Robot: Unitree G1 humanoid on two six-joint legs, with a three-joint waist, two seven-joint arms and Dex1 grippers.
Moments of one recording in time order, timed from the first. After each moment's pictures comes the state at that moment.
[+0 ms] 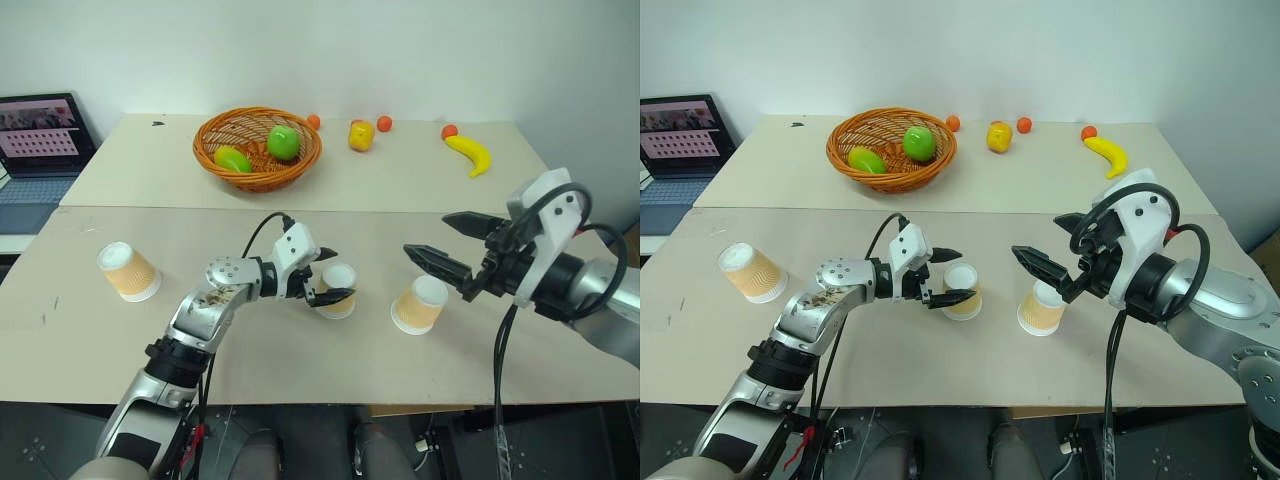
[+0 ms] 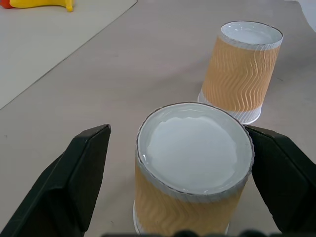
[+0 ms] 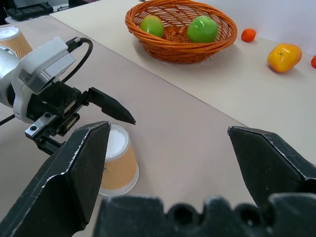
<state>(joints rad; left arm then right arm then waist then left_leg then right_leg) -0.59 0.40 -0.23 0.02 -0.28 0.45 -0.91 -0.34 -0.93 -0.33 -0.72 1.18 1.01 0.17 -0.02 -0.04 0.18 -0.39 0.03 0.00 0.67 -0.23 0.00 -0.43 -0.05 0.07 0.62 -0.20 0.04</state>
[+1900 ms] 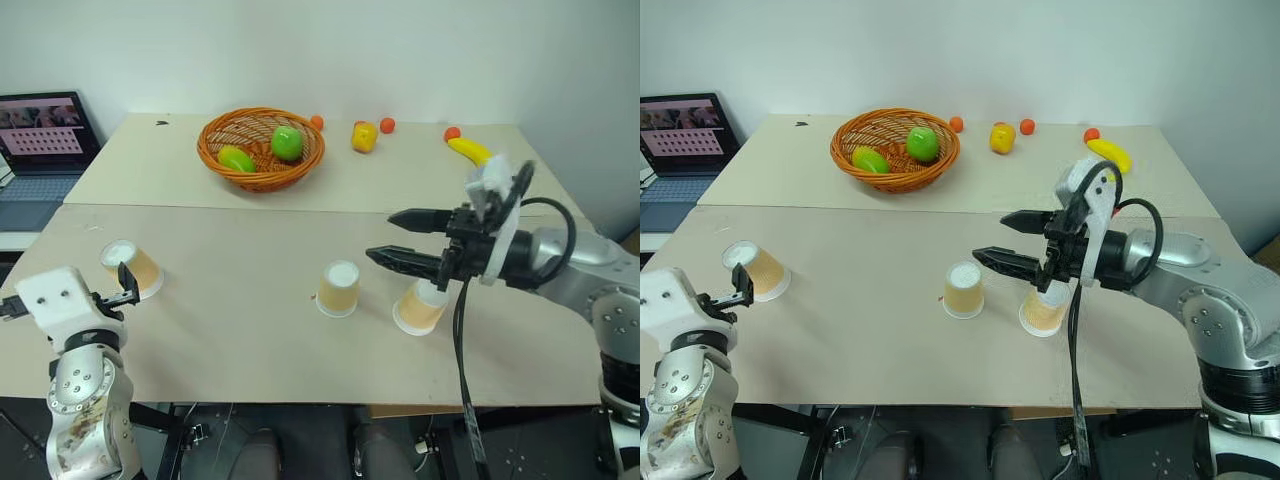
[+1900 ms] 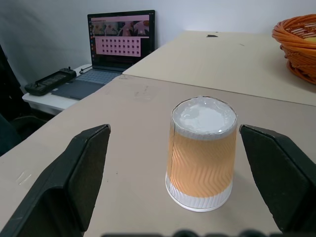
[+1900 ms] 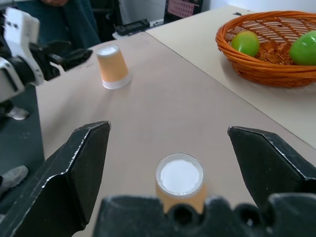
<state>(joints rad) 0.01 0.14 0.54 -0.63 -0.13 0.64 0.05 -0.59 -0.81 -0.16 -0.48 1.11 1.02 0.60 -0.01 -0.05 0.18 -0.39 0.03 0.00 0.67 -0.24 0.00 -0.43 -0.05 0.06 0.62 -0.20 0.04</state>
